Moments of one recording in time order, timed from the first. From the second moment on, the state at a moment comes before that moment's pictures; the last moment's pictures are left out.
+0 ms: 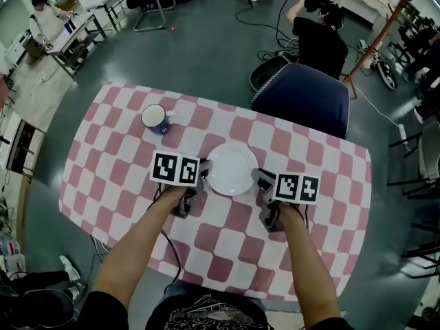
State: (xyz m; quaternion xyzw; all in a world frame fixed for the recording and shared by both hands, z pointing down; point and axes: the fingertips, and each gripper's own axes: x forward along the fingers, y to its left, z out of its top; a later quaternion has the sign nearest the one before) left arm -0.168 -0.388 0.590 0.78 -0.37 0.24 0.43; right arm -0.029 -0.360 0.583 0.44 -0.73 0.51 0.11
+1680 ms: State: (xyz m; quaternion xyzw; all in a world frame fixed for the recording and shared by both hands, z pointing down) left arm -0.173 -0.324 0.386 0.89 -0.41 0.17 0.11; right arm -0.007 -0.282 0.365 0.57 -0.79 0.18 0.10
